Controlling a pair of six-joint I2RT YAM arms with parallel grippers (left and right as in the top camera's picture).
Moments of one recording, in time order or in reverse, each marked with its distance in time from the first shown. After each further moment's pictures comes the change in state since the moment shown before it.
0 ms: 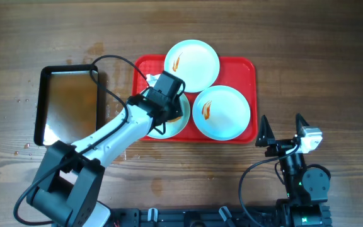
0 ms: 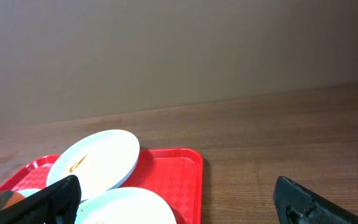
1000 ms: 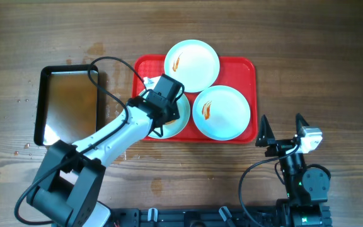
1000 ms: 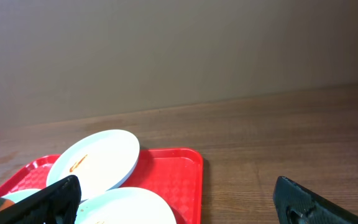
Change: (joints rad) left arm 0.000 0.000 -0.026 -0.016 -0.064 -0.001; right arm 0.000 0.000 0.000 0.000 0.000 0.000
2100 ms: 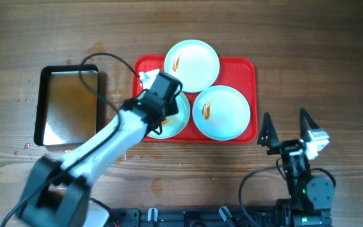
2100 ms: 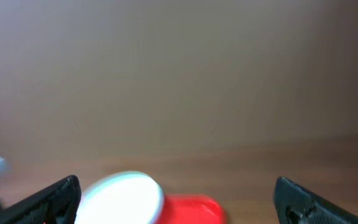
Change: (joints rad) left arm 0.000 -0.122 -0.004 0.031 -0.060 -0.010; right arm -0.002 0.001 0.001 0.205 -0.057 0.047
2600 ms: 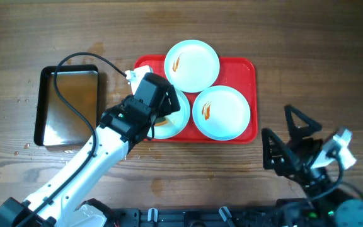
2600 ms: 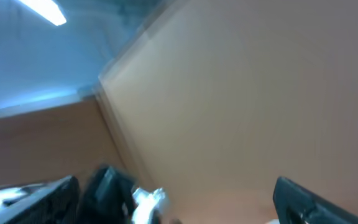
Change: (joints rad) left arm 0.000 -0.198 0.001 -0.107 -0.037 -0.004; right arm -0.002 0.136 0.364 -0.003 -0.395 0.429
